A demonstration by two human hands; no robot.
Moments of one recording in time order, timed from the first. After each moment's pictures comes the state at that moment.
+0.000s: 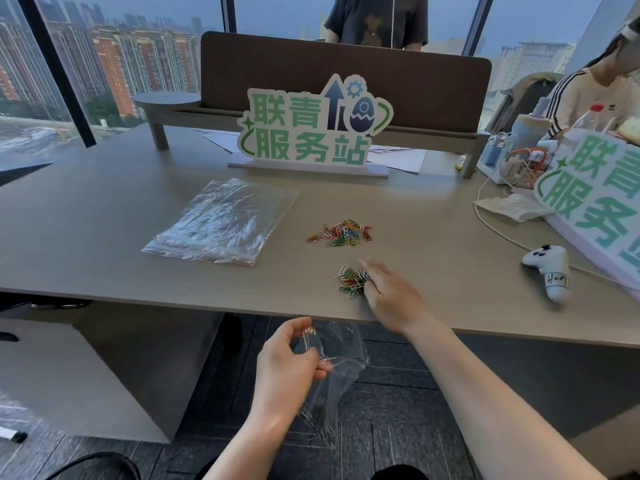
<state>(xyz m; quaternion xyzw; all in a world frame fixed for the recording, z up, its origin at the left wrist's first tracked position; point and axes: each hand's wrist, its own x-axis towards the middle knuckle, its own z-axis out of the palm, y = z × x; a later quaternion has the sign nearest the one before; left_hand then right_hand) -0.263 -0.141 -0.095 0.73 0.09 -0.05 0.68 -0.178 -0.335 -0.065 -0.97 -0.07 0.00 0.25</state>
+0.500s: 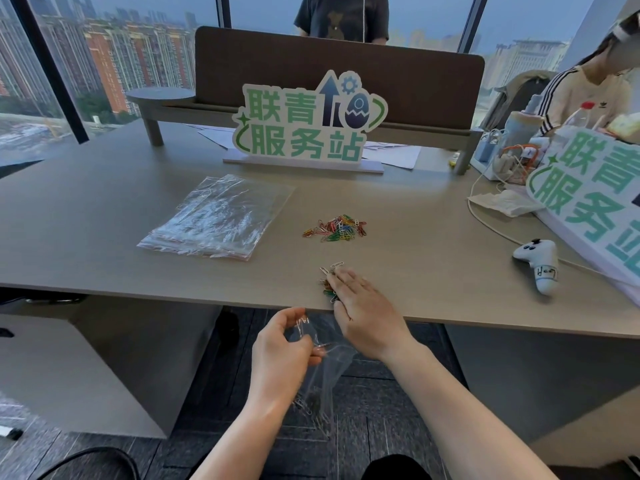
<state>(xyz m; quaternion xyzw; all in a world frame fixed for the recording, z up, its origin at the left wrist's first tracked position) -0.262 -0.142 -0.092 0.73 0.09 -0.02 0.68 -0.209 -0.302 -0.082 -0.98 -0.14 -0.02 0.16</state>
